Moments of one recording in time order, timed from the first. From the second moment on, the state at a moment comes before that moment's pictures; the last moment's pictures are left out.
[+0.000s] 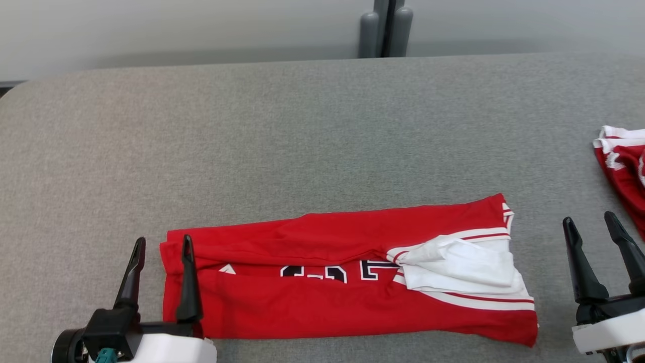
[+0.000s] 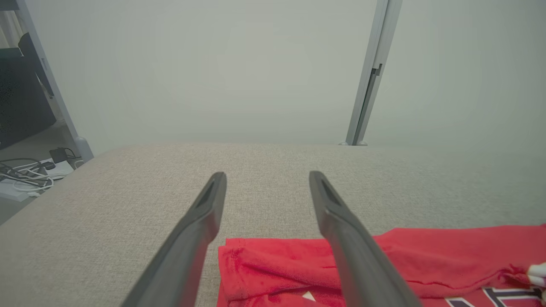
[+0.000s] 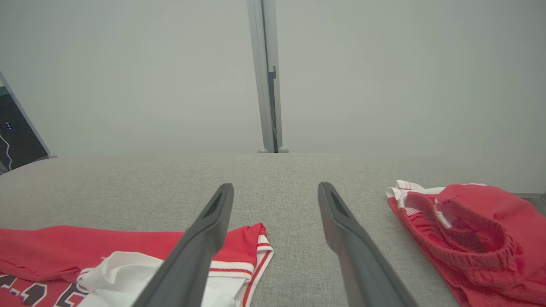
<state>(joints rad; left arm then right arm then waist) 0.09 0.15 -0.18 -0.08 -0.26 0.25 -0.22 0.01 -0.31 0.03 0.05 0.41 0.13 -0.26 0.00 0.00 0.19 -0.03</state>
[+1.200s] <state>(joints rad) -0.03 0.12 -0.19 -0.01 -0.27 0.22 -0.26 -0.14 -0.40 0.32 0.40 0.67 0.14 -0.16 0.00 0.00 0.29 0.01</state>
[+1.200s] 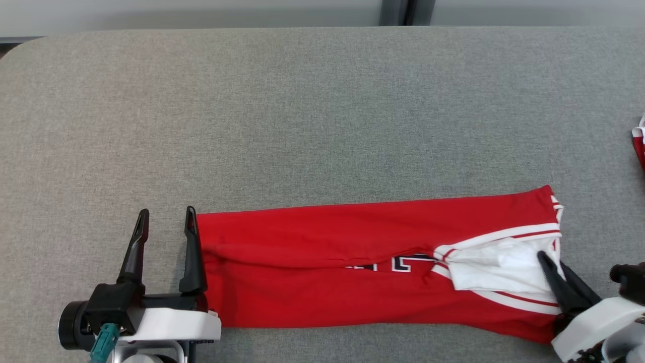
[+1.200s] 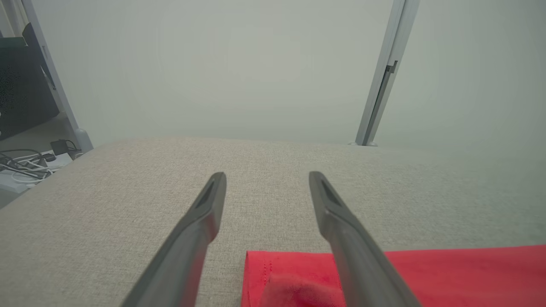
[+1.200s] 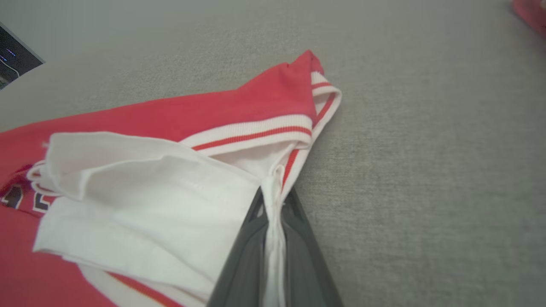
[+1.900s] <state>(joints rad) 0.00 0.14 -0.18 -0.03 -0.27 0.23 -0.26 -0.08 -0.53 0.23 0.32 0.70 0.13 -0.21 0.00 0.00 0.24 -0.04</state>
